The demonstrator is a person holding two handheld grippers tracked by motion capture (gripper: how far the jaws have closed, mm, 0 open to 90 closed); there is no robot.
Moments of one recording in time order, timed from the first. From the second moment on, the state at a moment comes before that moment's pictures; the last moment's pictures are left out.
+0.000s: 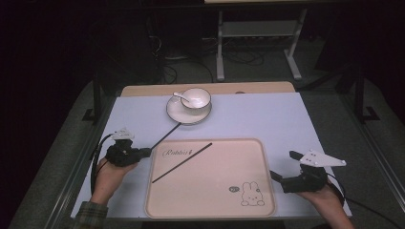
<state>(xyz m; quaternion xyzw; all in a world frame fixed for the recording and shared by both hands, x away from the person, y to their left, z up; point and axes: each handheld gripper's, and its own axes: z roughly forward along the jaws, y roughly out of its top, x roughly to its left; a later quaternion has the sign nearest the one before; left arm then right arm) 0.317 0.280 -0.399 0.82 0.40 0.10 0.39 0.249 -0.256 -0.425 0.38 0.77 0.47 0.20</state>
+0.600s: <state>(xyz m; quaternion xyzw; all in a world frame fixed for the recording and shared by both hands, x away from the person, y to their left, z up) 0.304 0.229 -0.405 0.85 0.35 0.07 0.38 0.251 -0.255 -0.429 0.38 0.77 0.46 0.21</state>
